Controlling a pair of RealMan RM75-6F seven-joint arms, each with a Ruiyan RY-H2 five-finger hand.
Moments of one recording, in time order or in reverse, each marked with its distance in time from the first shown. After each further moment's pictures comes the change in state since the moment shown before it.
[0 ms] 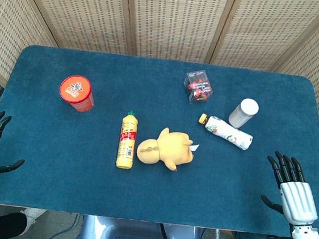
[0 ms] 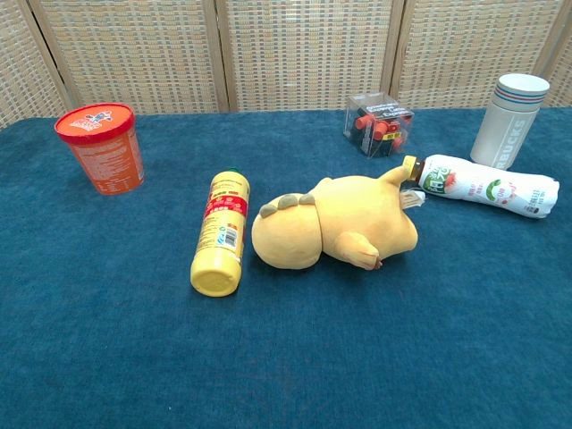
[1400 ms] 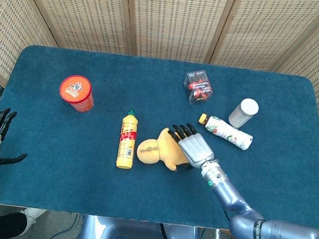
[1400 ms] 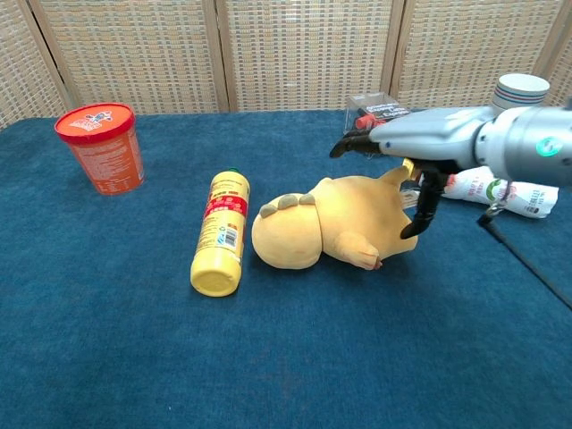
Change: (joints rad) left arm -0.068 -0.046 -0.042 0.064 -0.152 -0.159 0.053; right arm 0.667 -0.248 0.265 -0.110 0.633 -0.760 -0.602
